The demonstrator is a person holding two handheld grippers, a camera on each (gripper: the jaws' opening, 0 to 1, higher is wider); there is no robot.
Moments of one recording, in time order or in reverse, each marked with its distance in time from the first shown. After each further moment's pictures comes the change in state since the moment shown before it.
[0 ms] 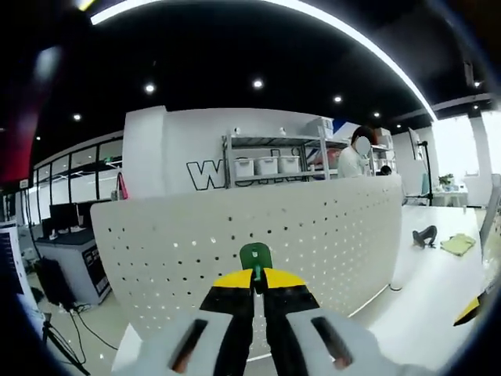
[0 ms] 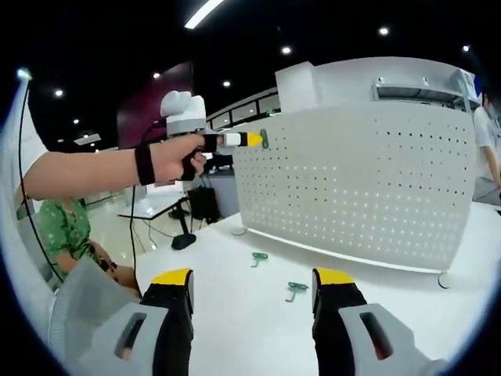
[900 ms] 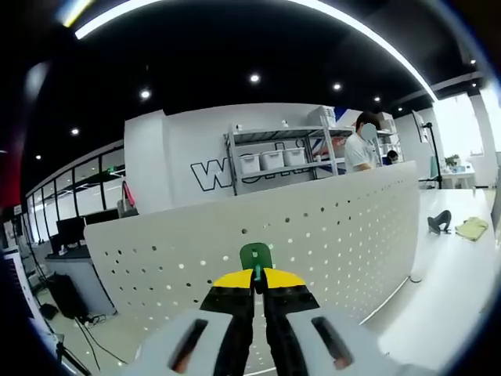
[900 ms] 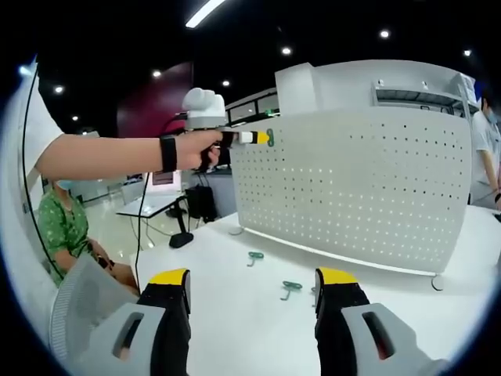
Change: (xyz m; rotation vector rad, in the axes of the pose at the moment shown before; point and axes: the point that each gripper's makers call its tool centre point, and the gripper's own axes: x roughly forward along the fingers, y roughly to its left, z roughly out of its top) left arm 0.032 0.013 0.004 0.038 0.033 0.038; right arm -0.007 -0.003 0.002 -0.016 0.005 -0.009
